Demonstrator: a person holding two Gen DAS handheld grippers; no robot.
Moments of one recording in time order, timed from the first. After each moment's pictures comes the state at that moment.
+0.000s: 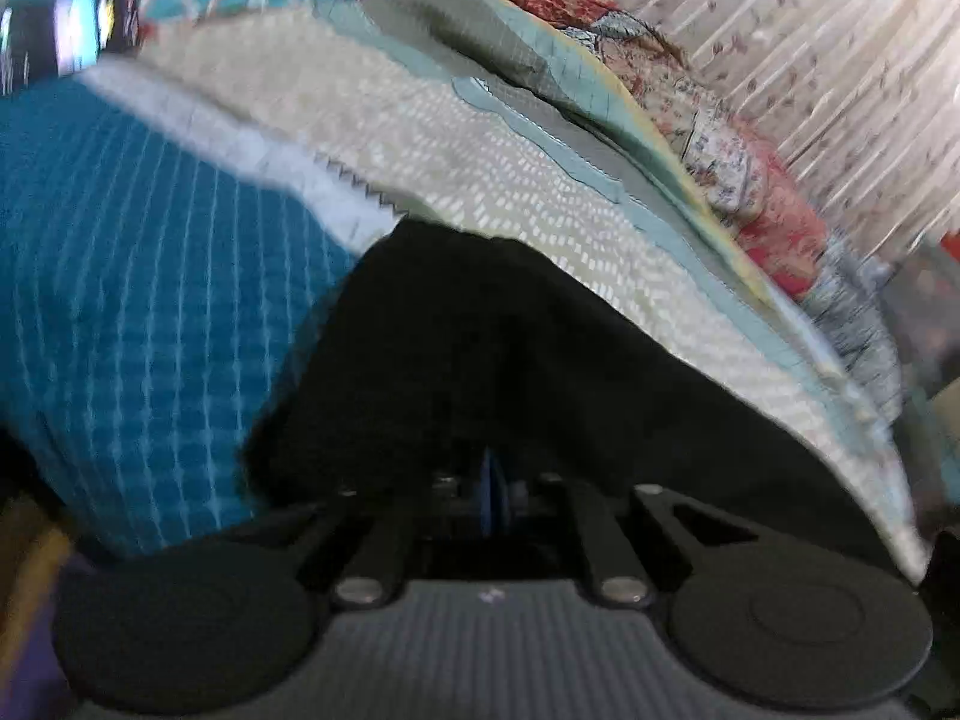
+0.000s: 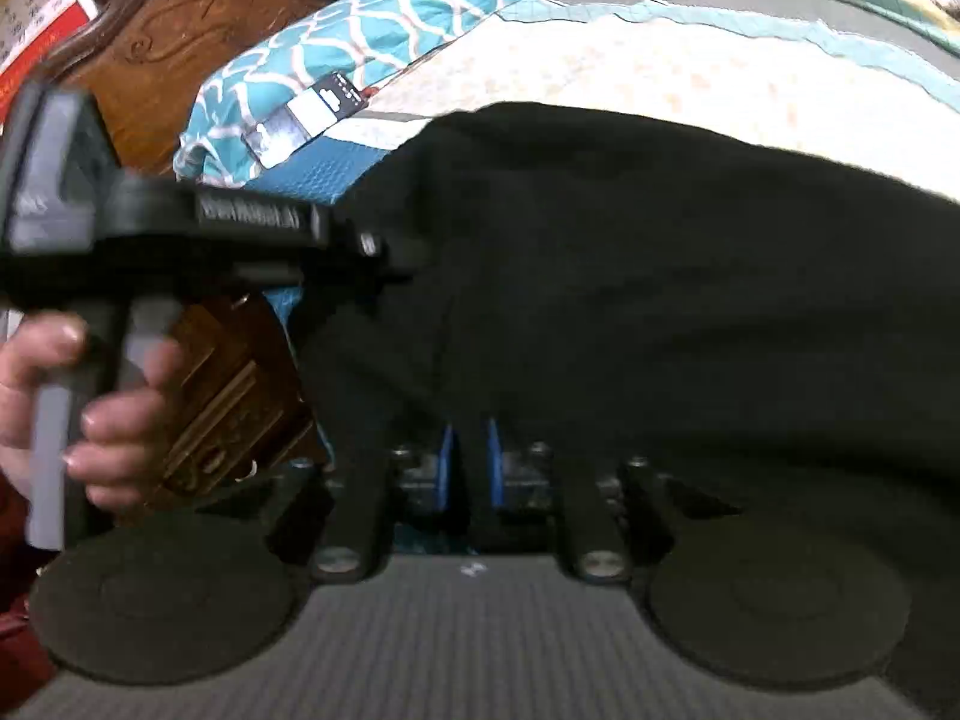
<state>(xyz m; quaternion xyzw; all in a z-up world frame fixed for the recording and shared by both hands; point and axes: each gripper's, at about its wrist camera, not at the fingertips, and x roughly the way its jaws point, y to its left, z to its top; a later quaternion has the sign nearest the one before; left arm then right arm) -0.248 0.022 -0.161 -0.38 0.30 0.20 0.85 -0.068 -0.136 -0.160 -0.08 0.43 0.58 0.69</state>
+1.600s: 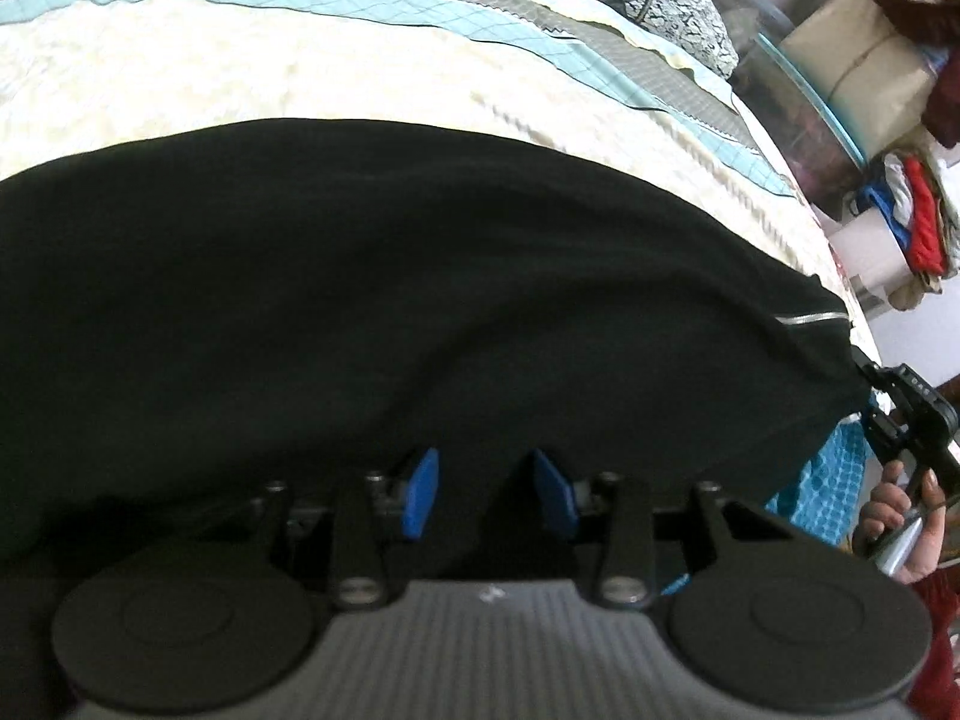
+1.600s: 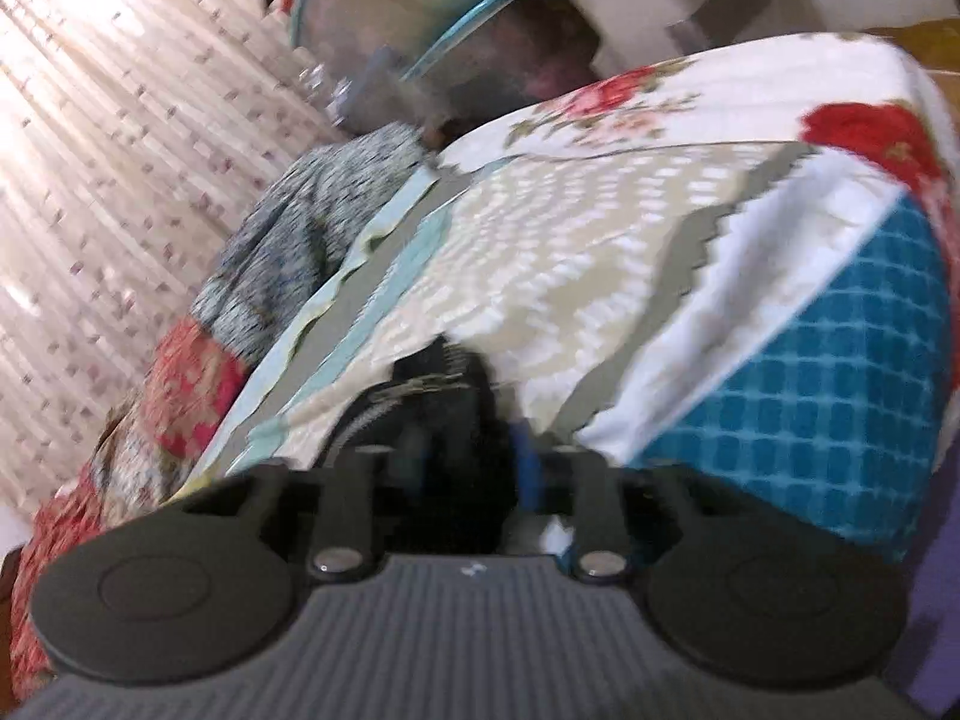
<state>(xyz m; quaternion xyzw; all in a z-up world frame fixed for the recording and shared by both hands) 0.000 -0.230 -0.159 -0.23 0.51 -0.05 0.83 0.051 -0.644 -0.223 0.39 0.25 0.02 0.89</state>
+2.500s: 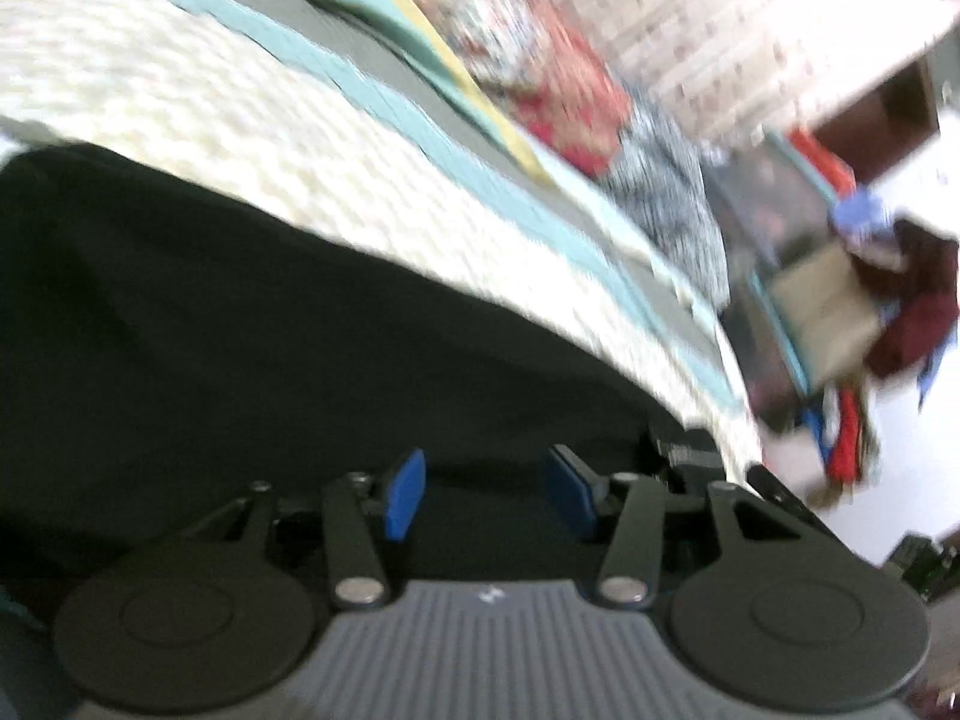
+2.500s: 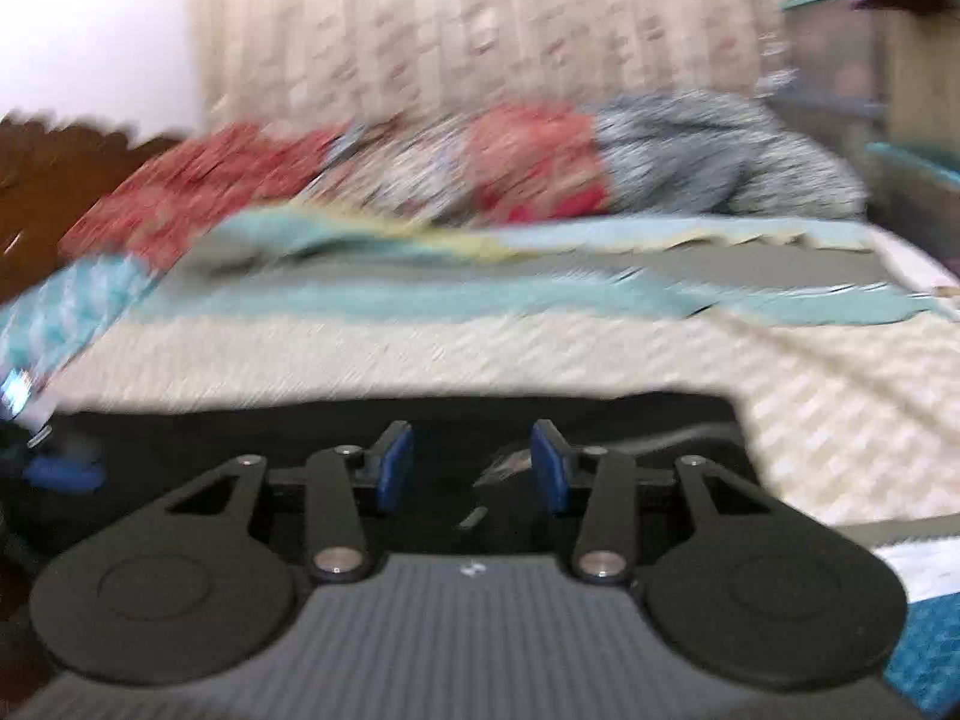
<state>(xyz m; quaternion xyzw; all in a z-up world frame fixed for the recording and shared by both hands) -0.152 -0.074 -0.112 -0.39 0.33 0.01 0.86 -0.020 -0.430 -0.111 0.04 0.24 0.26 0.94</state>
